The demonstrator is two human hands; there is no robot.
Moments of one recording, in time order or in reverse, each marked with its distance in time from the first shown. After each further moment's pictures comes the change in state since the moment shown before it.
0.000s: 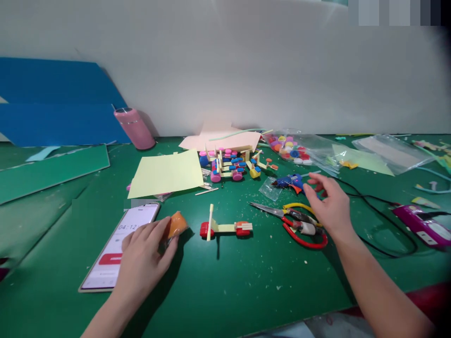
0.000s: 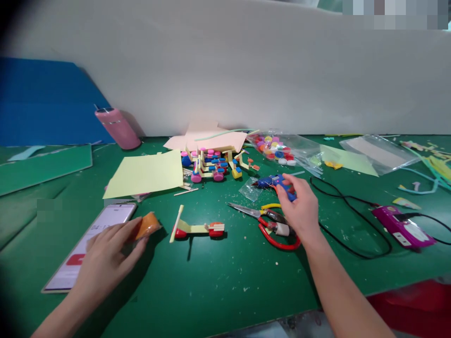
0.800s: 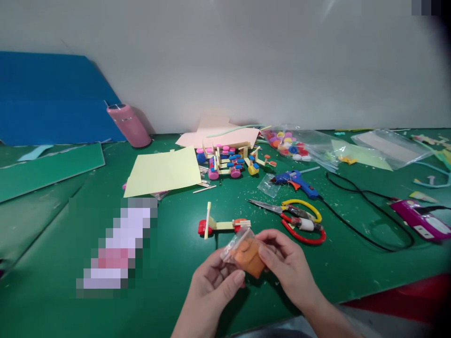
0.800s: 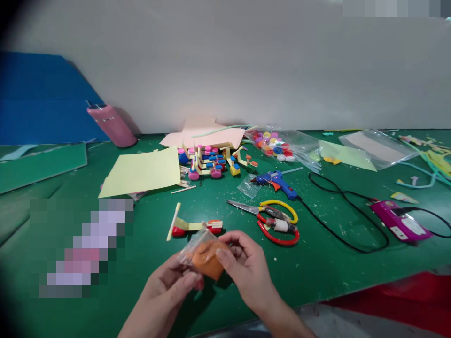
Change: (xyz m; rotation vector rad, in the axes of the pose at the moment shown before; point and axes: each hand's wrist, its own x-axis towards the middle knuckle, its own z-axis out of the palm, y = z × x) left_hand -0.030 0.128 -0.009 -1.767 -0.410 -0.678; right_hand -0.100 -0.104 -0.009 1.133 -0.612 0.531
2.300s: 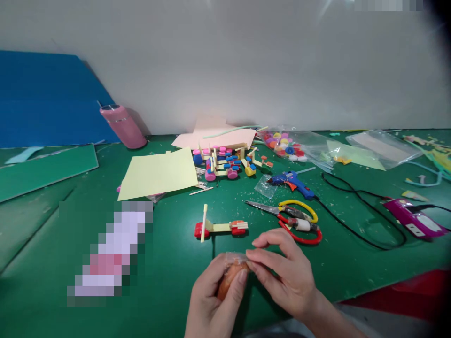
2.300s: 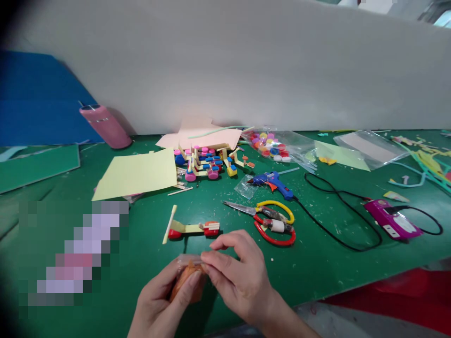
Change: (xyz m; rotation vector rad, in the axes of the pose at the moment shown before) left_hand -0.006 0.005 0.016 0.405 0.025 0.335; right_hand 0.002 -0.013 -0.007 -0.738 0.019 -0.851
